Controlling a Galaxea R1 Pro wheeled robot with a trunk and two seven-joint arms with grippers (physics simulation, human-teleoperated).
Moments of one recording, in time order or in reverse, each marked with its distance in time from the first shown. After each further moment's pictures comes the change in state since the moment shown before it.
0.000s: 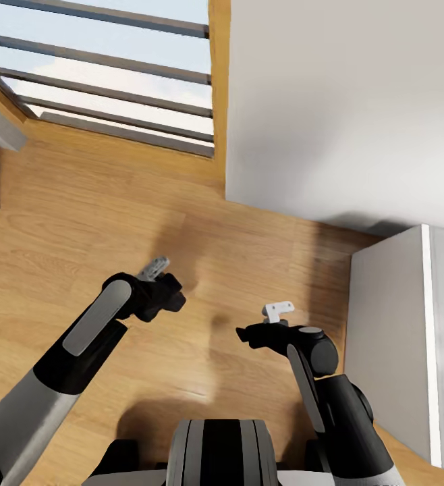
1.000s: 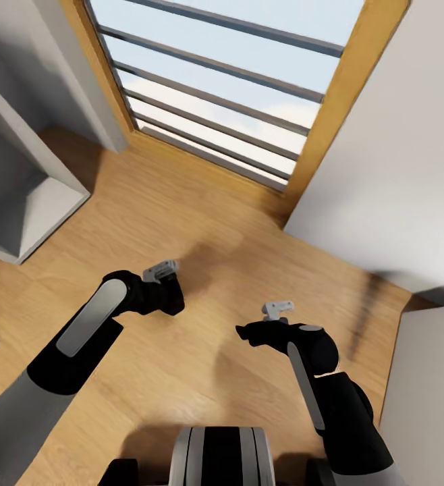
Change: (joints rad) left arm -0.004 0.019 -0.001 -0.033 -0.006 0.345 0.003; right arm -0.010 -0.002 0.000 0.000 0.000 0.000 0.007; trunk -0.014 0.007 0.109
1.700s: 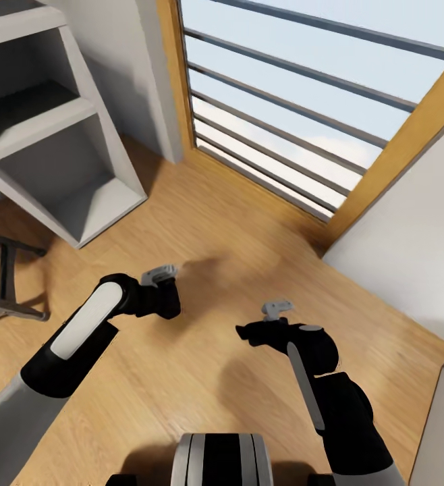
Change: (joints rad) left arm 0.014 0.028 0.003 0.000 -0.001 0.083 -0.019; right arm 0.000 0.000 0.000 0.000 0.000 0.000 0.000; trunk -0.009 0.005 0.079
